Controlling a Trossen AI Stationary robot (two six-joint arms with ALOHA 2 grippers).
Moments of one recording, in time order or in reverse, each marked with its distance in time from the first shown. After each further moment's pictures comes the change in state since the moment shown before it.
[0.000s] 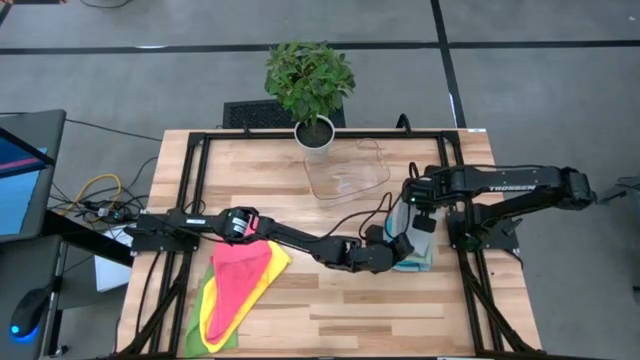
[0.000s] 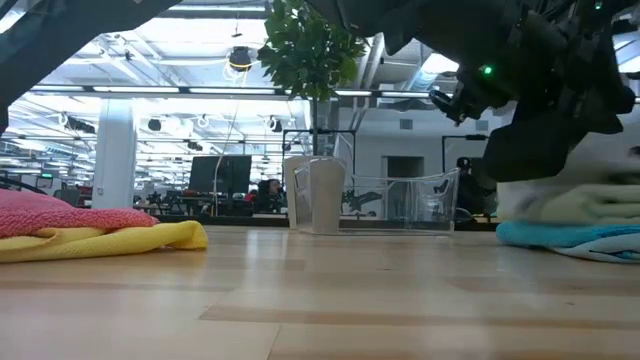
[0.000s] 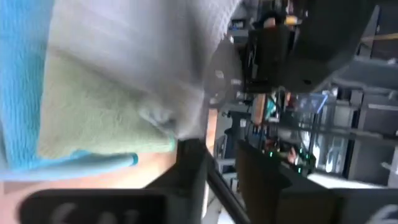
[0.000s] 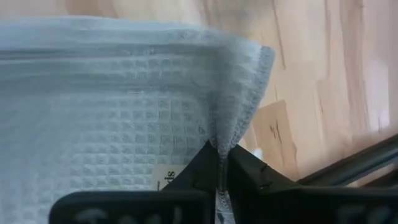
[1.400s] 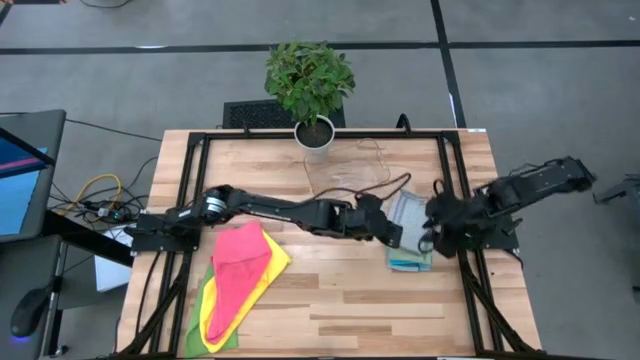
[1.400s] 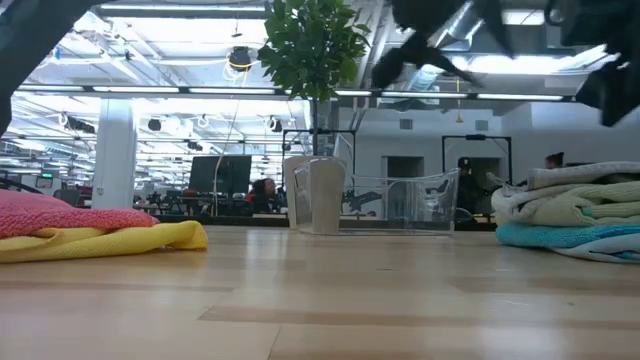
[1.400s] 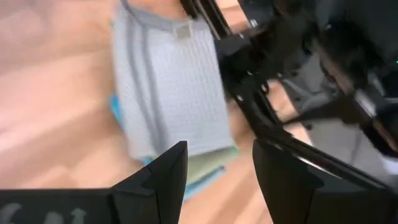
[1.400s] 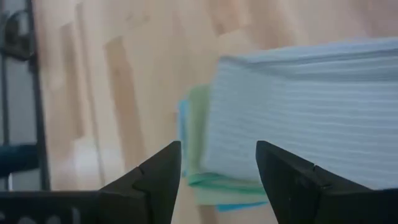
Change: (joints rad) left arm 0.106 -0.272 0.000 -0.562 0.164 0.648; right arm 0.474 -0.417 -0.095 0.138 -0.182 0.545
